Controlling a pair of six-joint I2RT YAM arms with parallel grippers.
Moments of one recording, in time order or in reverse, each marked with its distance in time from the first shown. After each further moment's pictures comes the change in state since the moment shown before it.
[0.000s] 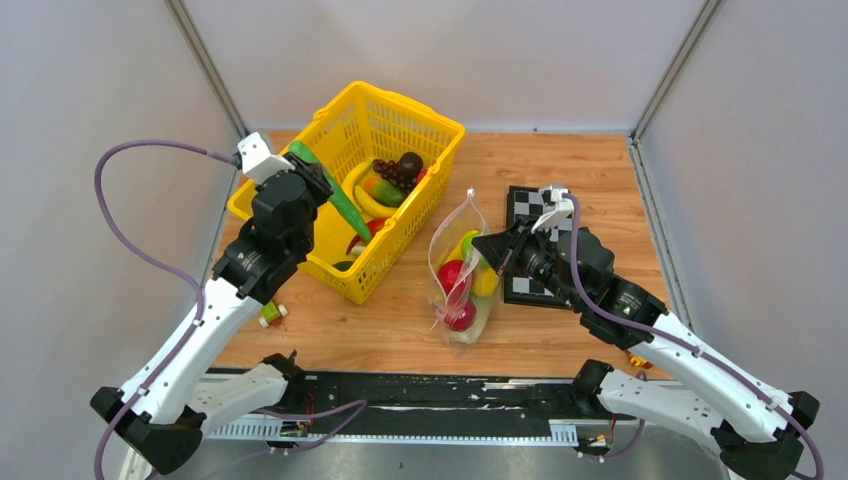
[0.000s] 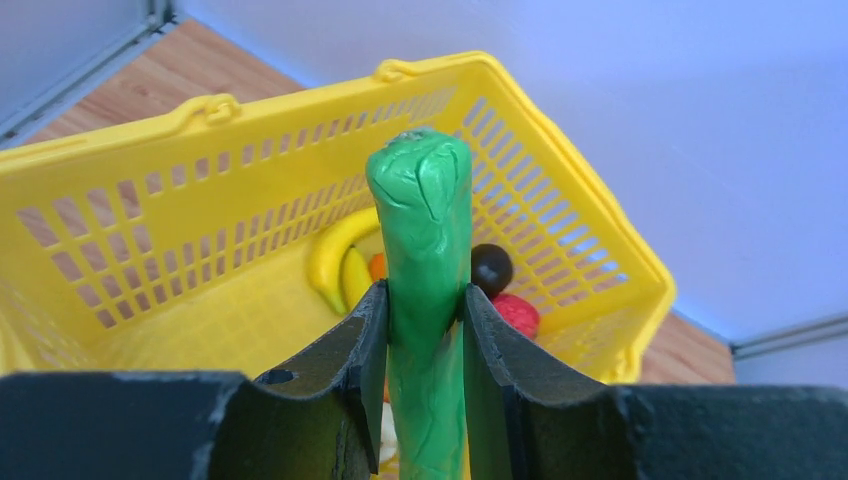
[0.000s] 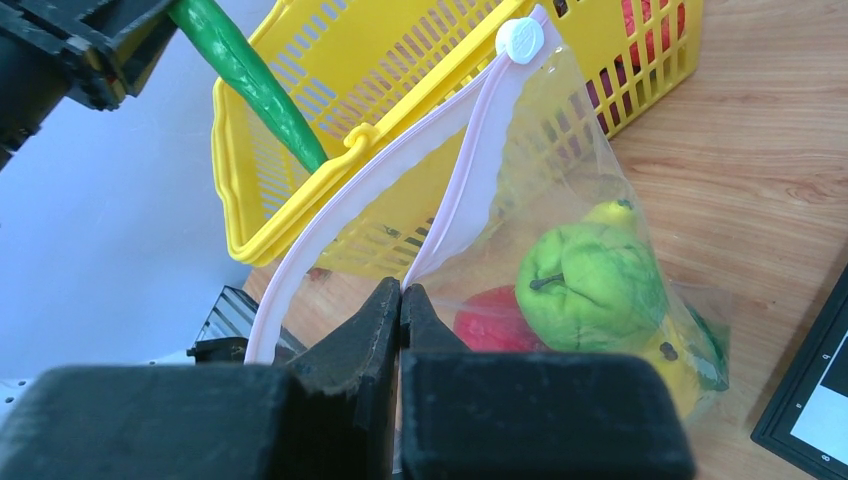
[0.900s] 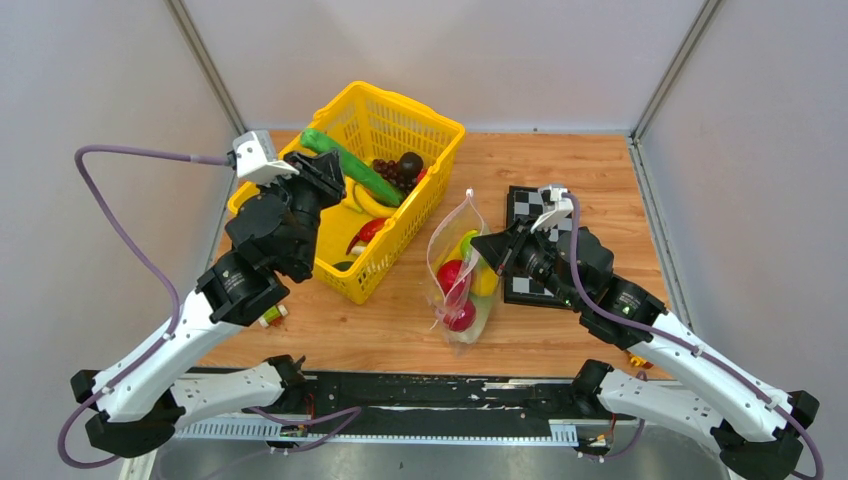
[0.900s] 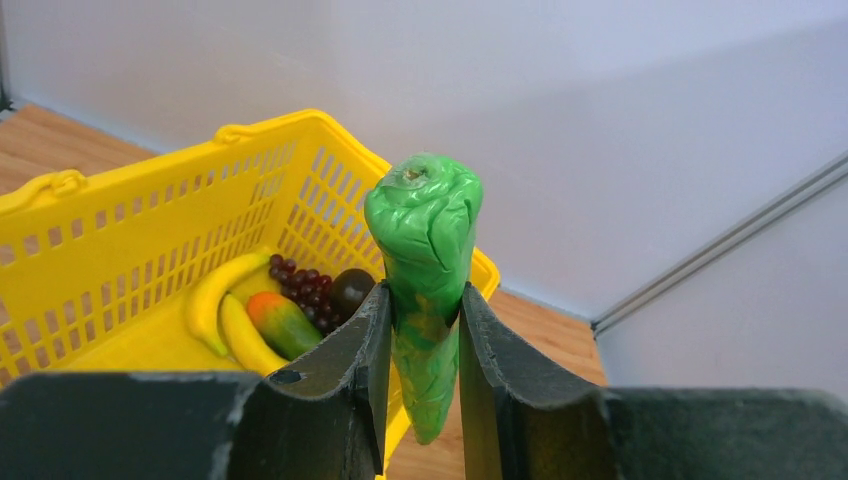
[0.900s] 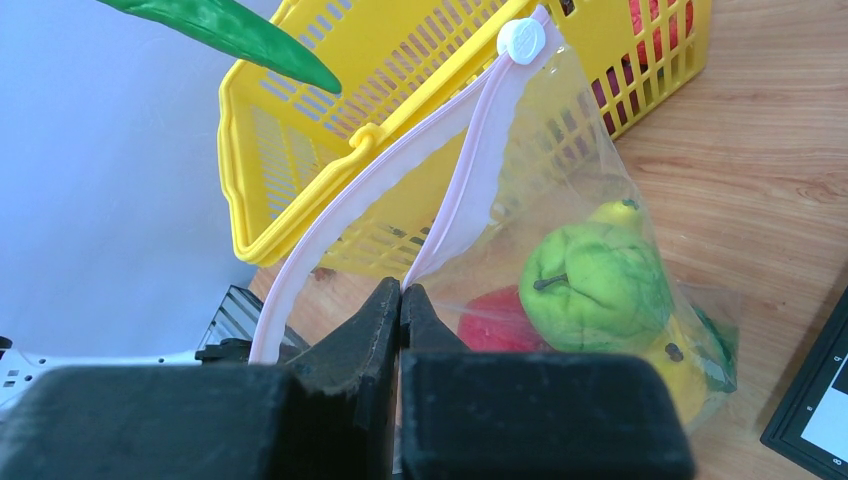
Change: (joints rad) left arm -0.359 -0.044 0.125 0.145 -0.167 0.176; right arm 0.000 0.004 0.000 0.006 -0.007 0.010
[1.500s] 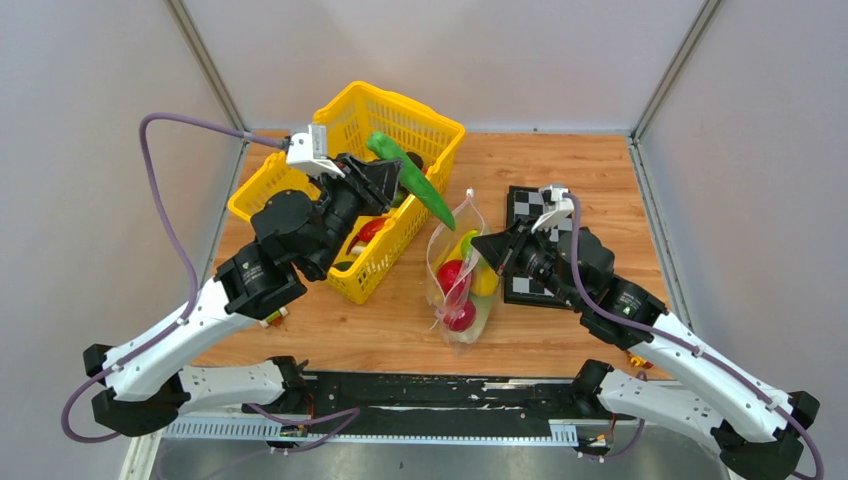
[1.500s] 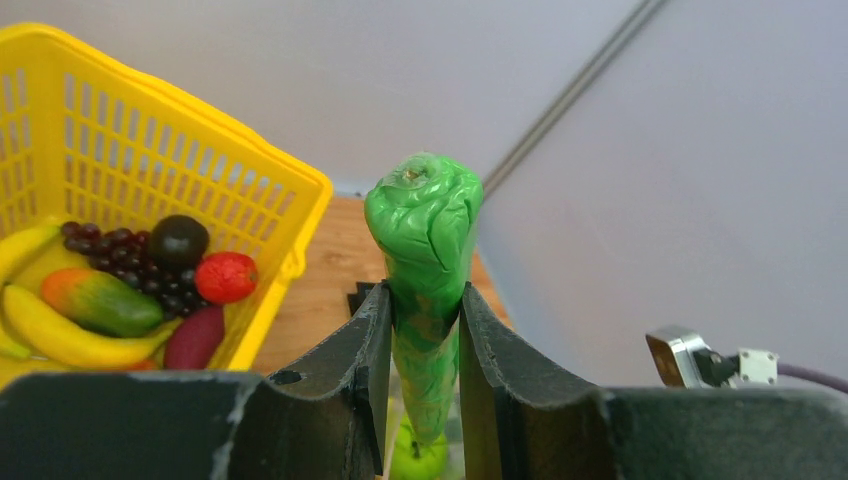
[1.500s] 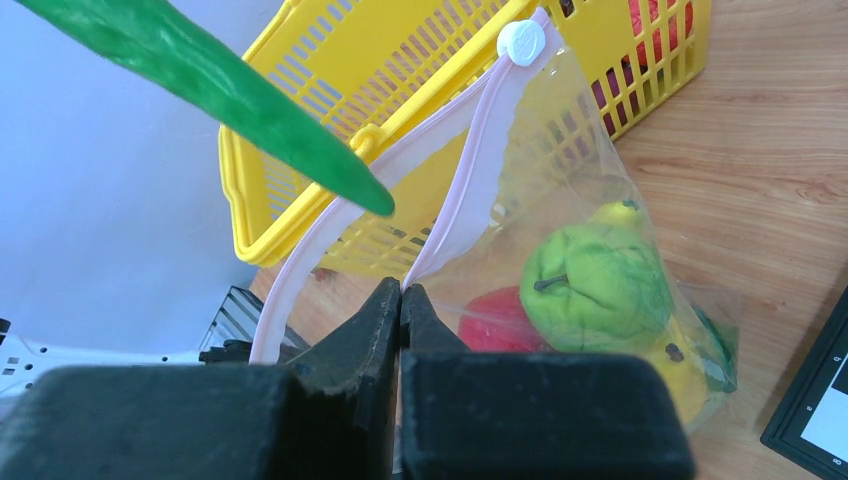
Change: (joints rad) left arm -0.110 0.083 0.082 0.008 0.259 -0.043; right arm 0.000 -0.002 0.000 0.000 0.001 0.000
